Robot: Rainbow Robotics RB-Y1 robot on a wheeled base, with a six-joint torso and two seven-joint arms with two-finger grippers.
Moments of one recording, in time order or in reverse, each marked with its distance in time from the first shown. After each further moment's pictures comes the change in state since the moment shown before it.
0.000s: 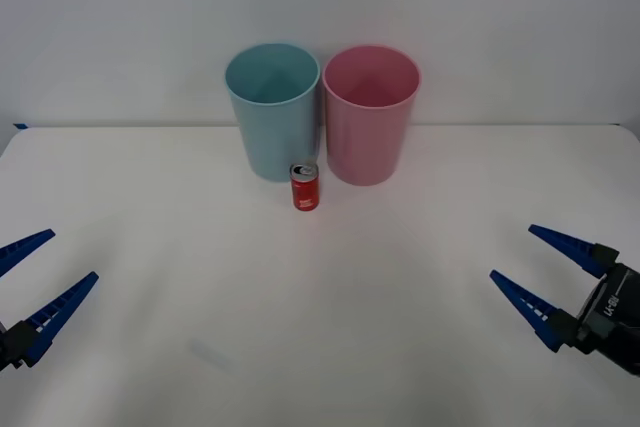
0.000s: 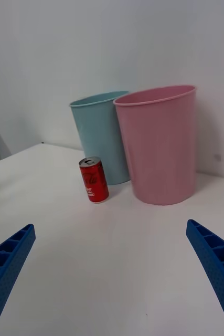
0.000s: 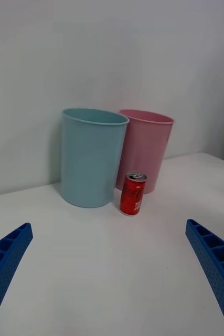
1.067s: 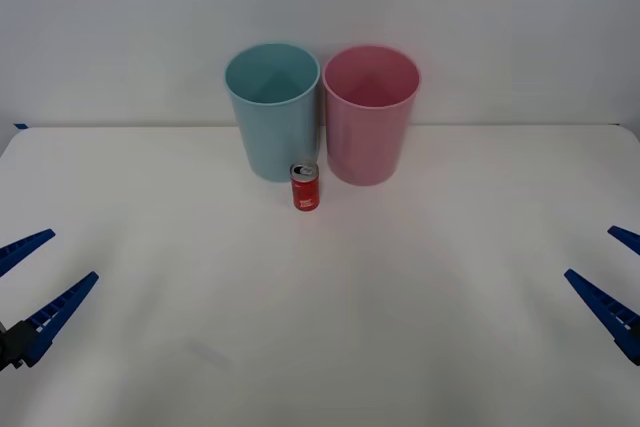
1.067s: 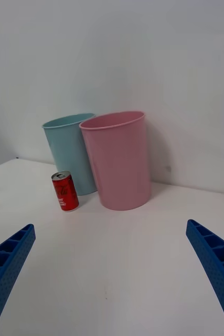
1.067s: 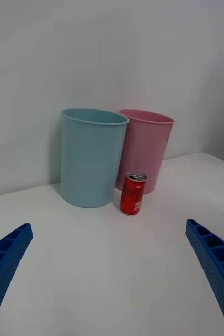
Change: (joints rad) right arm 0.080 -0.004 -0.227 0.001 -0.088 -0.109 -0.025; left arm 0.000 0.000 0.000 0.000 0.000 0.000 0.000
